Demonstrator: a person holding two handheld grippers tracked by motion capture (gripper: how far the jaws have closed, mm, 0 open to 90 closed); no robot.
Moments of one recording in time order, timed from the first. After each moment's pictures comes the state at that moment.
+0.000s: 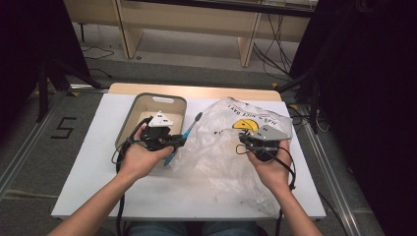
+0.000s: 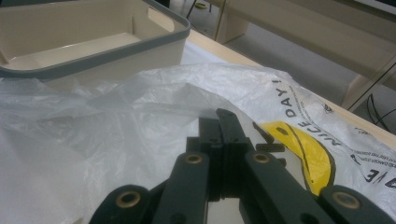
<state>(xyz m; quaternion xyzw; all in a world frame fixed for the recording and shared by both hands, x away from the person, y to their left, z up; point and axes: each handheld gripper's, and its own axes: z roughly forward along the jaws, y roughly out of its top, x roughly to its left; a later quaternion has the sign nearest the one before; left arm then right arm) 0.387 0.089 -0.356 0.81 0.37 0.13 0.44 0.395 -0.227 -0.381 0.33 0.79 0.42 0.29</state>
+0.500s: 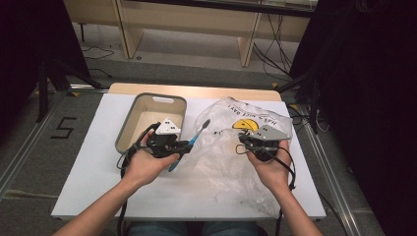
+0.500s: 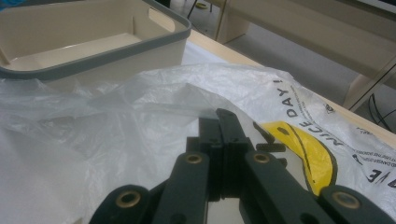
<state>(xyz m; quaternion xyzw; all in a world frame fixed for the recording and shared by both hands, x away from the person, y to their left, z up) 0.374 0.074 -0.359 0.82 0.34 0.13 0.44 0.395 -0.227 -0.381 0.33 0.79 0.42 0.29</state>
